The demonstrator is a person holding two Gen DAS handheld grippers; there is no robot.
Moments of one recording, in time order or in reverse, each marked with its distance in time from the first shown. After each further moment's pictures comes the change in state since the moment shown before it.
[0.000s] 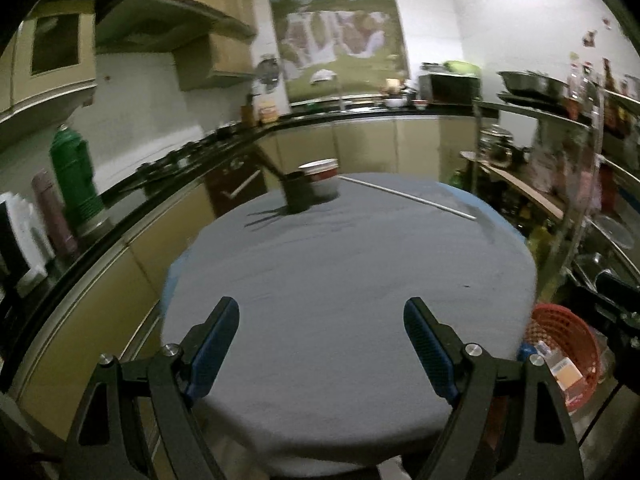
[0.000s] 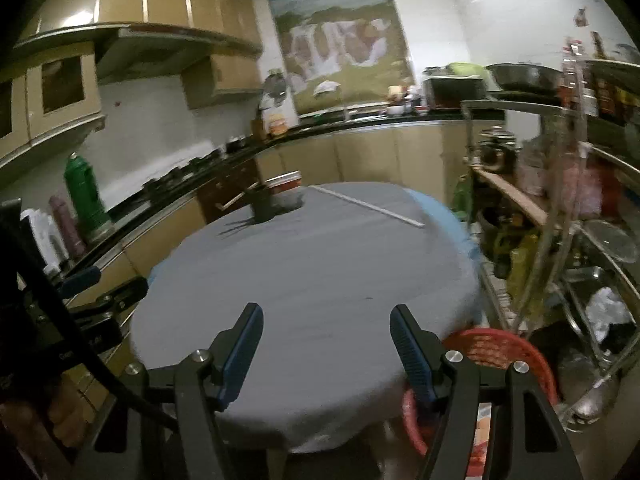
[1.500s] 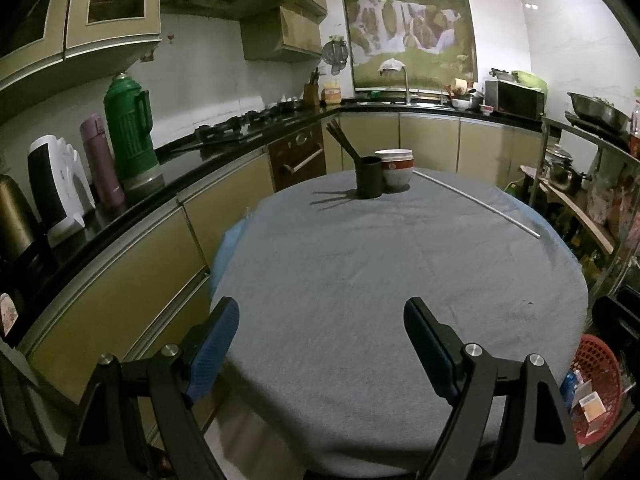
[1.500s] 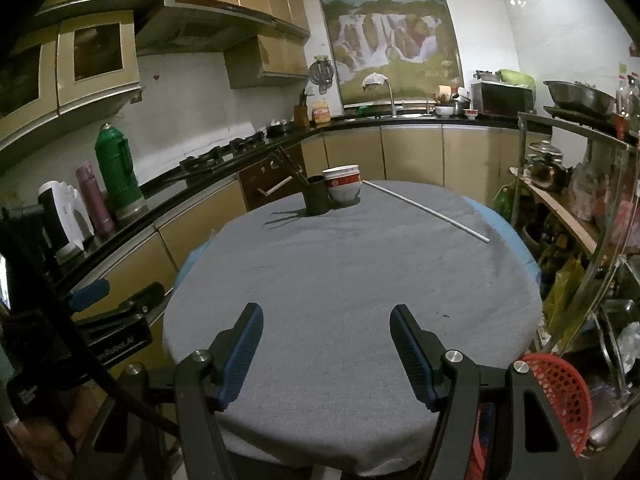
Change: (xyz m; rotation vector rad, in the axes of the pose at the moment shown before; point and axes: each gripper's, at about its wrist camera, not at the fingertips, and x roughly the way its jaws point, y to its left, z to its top) left arm 0.023 0.070 -0.007 -0.148 0.060 0.141; right arm 0.041 0.081 0.015 -0.089 0.033 0.090
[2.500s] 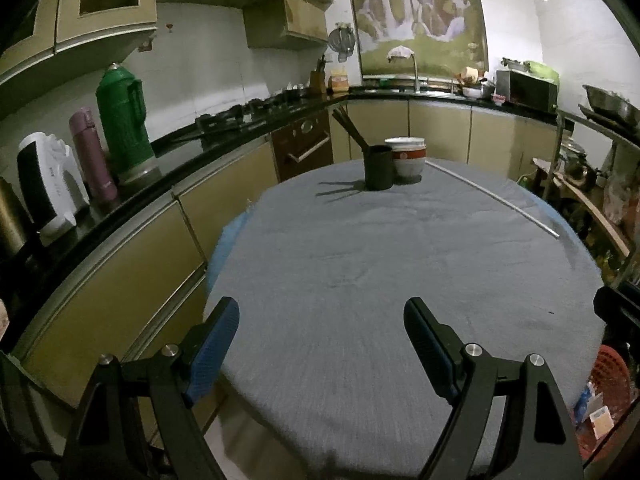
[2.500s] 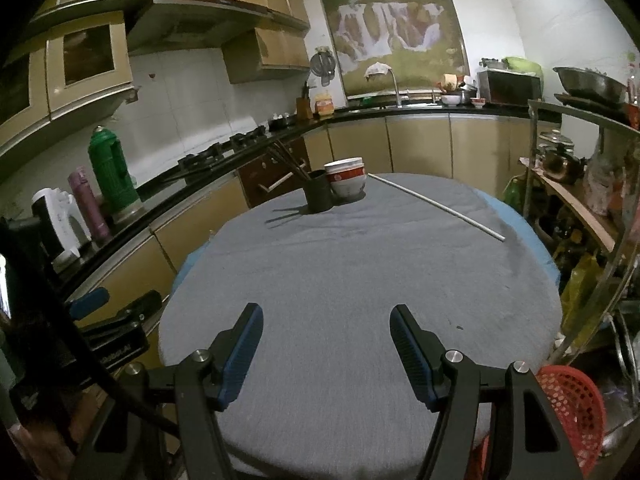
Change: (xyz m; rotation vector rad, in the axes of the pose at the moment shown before) left arm 0.050 -0.006 0.013 -0.001 0.052 0.029; right arm 0.051 -0.018 0.017 0.021 0.034 0.033
